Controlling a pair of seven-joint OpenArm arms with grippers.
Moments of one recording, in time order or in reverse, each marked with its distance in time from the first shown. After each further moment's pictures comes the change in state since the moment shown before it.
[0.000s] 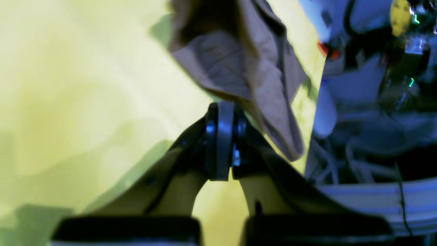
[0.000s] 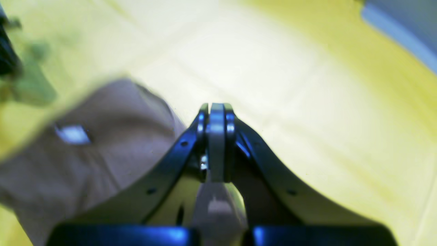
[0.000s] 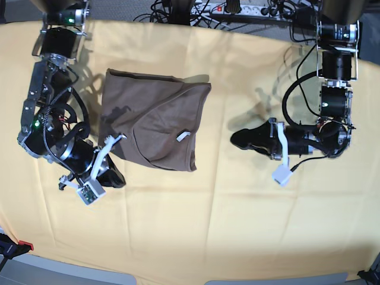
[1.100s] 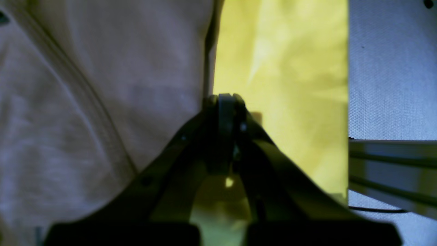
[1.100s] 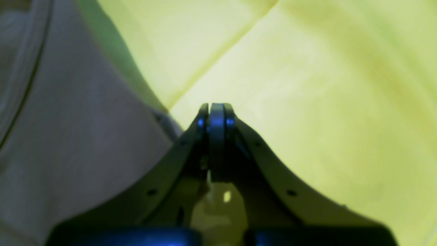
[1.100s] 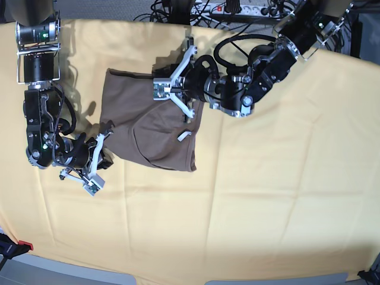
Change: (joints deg) left arm 6.0 6.1 39.9 26.2 53.2 0.3 -27.7; right arm 7.2 10.3 -13.9 -26.6 -5.3 0.0 7.1
